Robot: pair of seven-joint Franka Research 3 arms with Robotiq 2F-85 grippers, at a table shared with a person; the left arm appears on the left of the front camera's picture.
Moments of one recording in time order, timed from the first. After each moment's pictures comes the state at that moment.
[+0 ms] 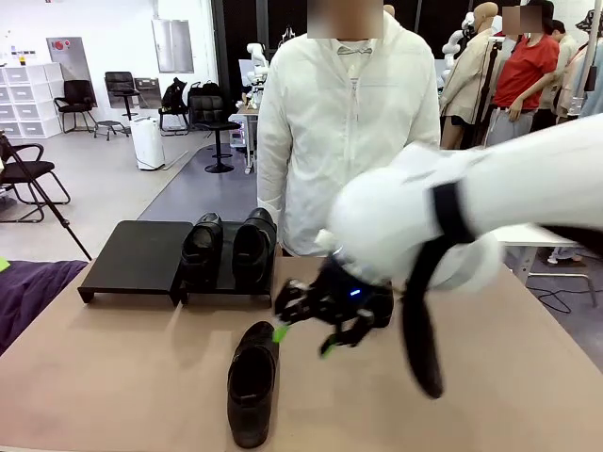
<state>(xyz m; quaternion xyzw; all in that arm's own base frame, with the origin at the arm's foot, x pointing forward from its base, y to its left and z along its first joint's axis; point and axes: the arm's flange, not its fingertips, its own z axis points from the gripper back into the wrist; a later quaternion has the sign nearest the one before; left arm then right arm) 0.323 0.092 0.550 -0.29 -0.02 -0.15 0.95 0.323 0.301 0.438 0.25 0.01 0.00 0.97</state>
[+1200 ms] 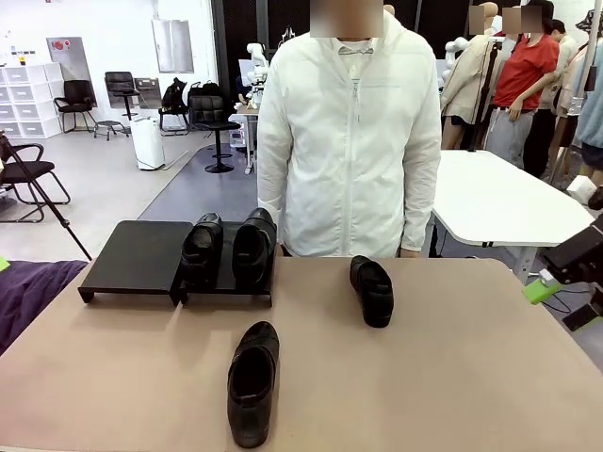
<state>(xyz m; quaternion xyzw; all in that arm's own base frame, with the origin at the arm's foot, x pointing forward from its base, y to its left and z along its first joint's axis) 0.323 0.093 0.550 -0.29 -0.02 -0.15 0.95 0.262 -0.011 0.524 0.32 -0.05 0.03 0.95</state>
